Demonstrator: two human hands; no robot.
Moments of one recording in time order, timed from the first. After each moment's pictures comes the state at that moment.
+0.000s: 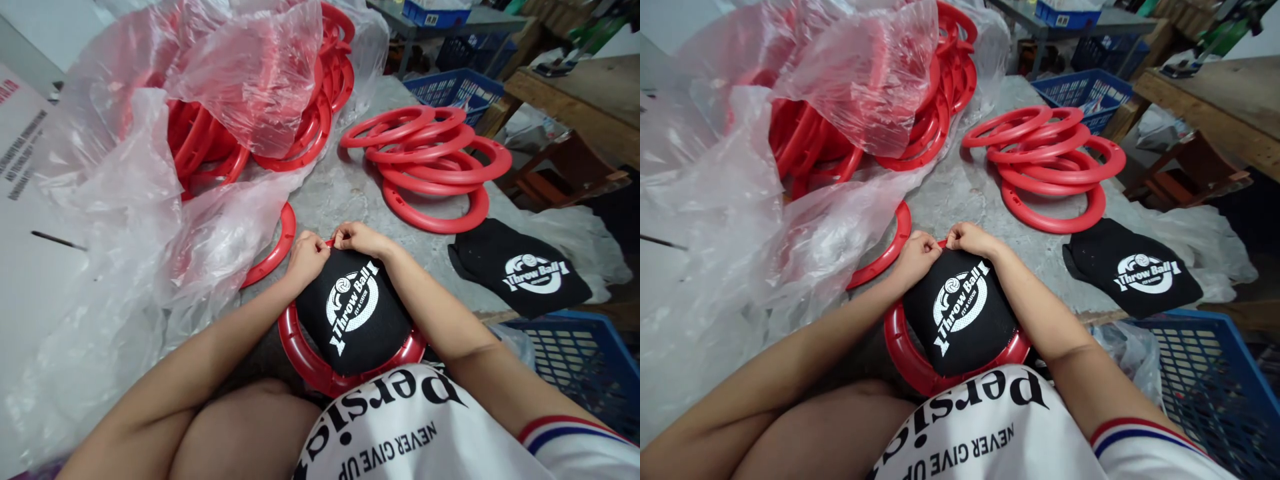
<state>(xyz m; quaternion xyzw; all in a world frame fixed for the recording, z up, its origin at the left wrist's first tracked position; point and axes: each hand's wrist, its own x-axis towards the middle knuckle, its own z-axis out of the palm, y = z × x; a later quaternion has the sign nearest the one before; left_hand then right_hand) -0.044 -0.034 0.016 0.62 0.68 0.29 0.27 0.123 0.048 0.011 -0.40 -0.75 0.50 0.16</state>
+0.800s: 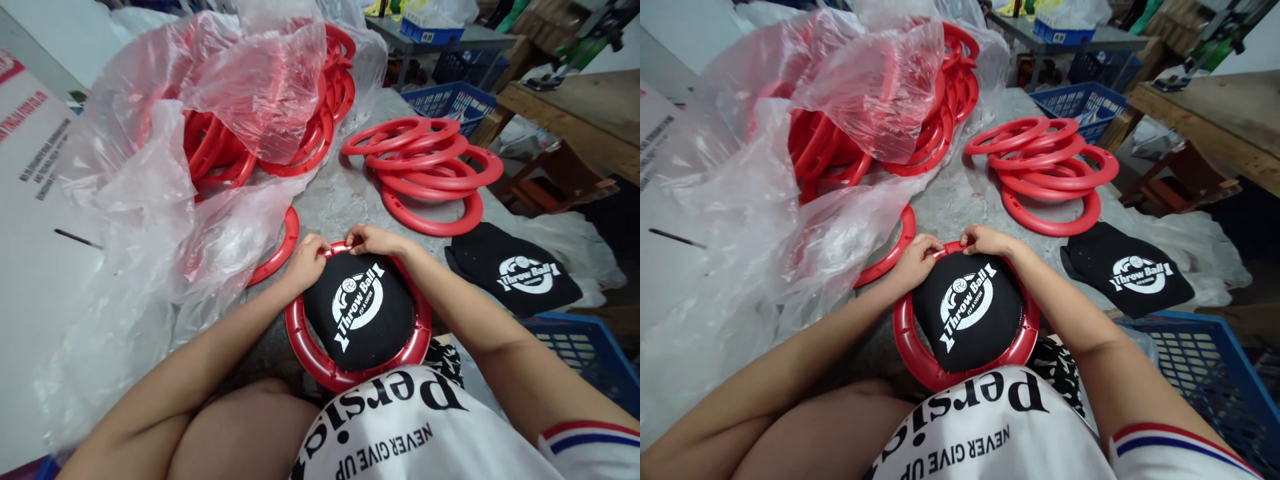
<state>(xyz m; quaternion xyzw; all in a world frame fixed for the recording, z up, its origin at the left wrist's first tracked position) -0.056 -0.047 0.024 0.70 0.60 0.29 0.26 0.156 0.050 0.027 -0.41 -0.80 0.42 0.08</state>
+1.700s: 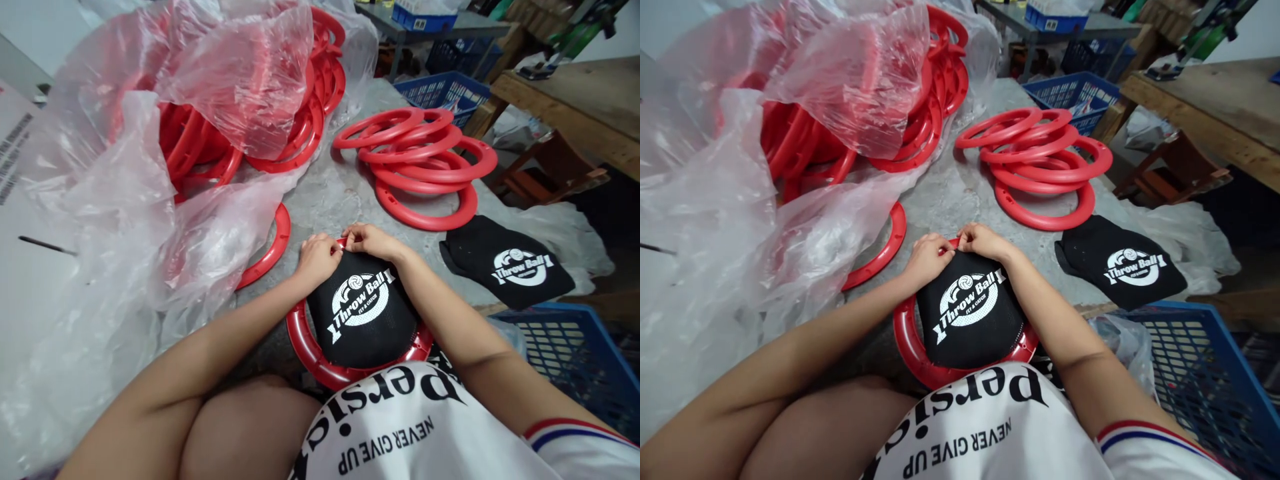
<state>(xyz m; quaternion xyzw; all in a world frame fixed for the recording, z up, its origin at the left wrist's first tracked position) -0.014 -0.034 0.027 0.72 0.64 0.17 0.20 0.164 0.037 0.012 -0.42 -0.76 0.46 0.18</state>
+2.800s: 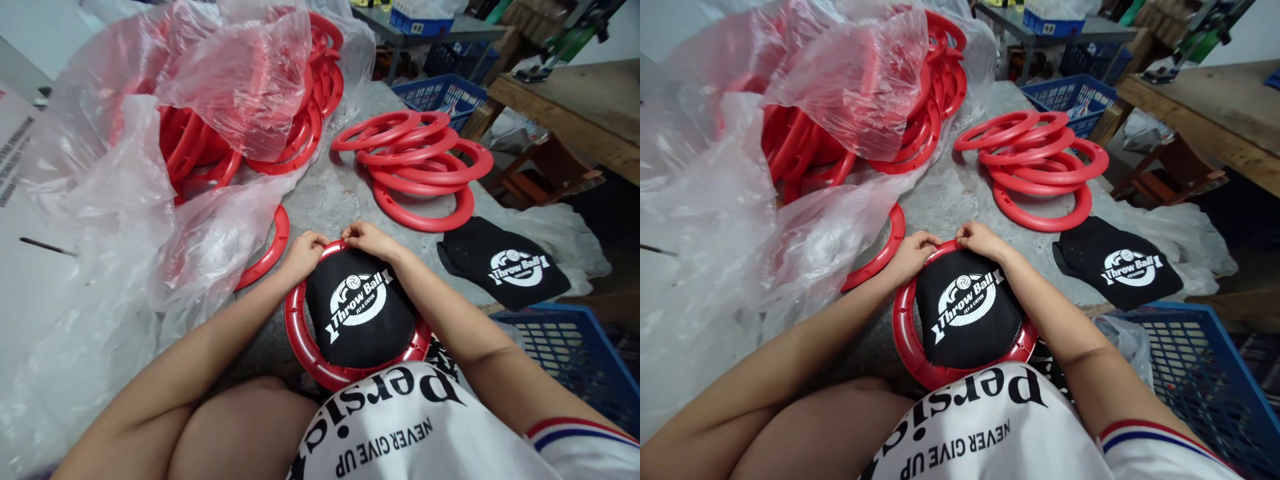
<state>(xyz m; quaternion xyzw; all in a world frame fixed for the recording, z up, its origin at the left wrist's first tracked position) -0.041 -0.024 0.013 0.63 0.61 0.32 0.36 0.155 0.037 0.018 -0.48 -0.77 0.38 0.16</state>
